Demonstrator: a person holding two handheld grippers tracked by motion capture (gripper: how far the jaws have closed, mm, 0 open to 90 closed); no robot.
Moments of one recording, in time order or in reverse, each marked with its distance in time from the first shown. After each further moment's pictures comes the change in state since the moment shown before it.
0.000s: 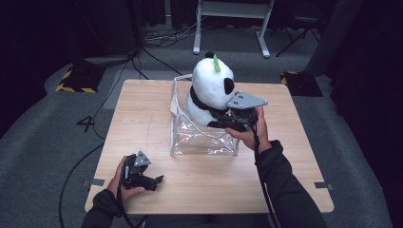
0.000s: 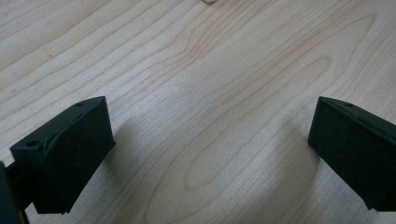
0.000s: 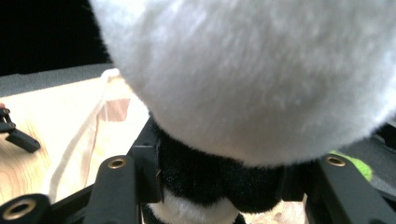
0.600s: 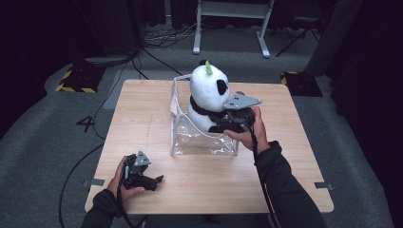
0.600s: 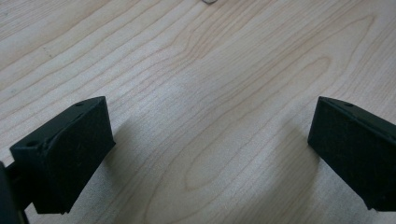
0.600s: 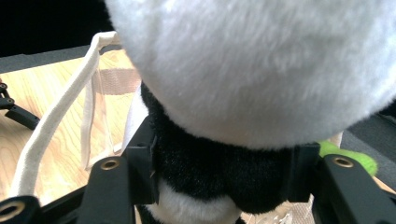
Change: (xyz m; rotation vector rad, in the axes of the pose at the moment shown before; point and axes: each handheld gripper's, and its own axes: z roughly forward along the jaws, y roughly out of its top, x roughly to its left) left arm 0.000 0.000 0.000 0.001 0.001 0.000; right arm -0.002 -0.010 0.012 0.090 0.031 0.011
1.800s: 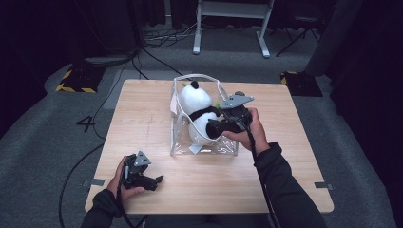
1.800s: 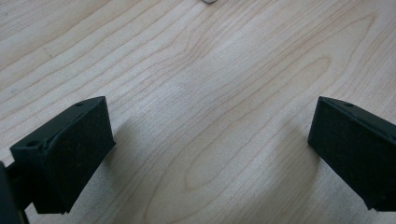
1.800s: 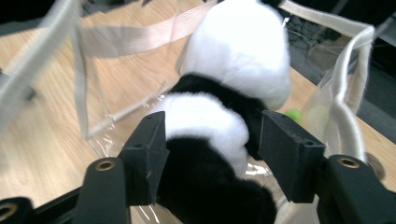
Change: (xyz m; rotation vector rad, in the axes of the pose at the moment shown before) left arm 0.000 0.000 0.000 -0.001 -0.001 -0.001; right arm -0.002 -0.005 0.014 0.162 0.017 0.032
